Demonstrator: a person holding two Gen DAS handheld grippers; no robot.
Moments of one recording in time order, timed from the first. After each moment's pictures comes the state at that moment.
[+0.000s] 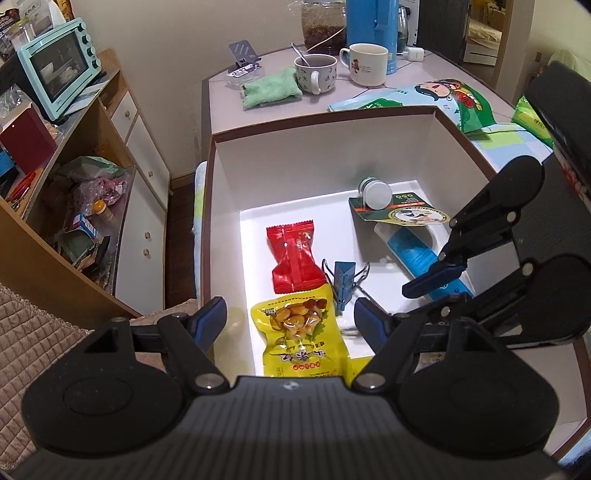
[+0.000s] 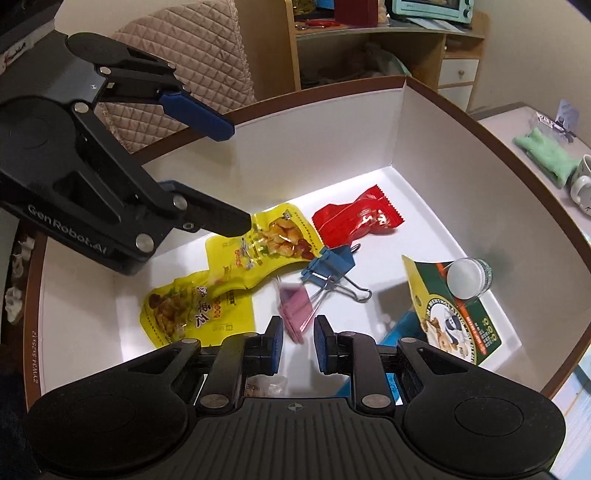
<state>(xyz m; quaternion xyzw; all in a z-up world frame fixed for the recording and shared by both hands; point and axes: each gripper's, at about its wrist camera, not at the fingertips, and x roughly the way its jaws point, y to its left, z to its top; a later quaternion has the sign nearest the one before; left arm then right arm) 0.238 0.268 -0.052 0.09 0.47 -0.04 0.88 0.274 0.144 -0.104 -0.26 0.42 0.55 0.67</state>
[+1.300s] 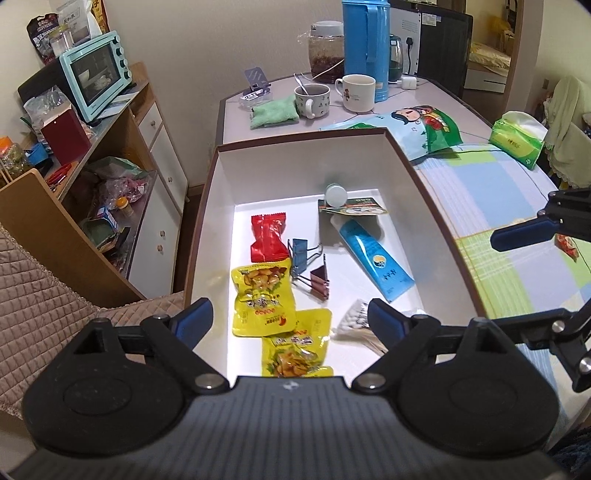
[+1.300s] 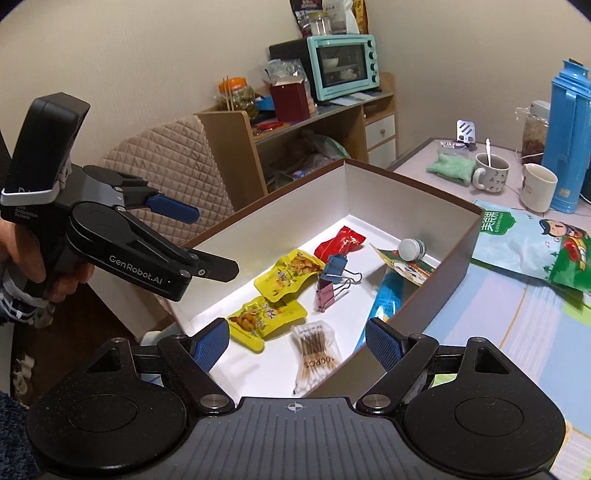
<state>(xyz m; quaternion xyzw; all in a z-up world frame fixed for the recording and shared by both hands) 0.133 0.217 0.000 0.07 0.43 0.00 0.90 0.157 0.012 -0.004 -0.10 0.36 0.49 0.79</state>
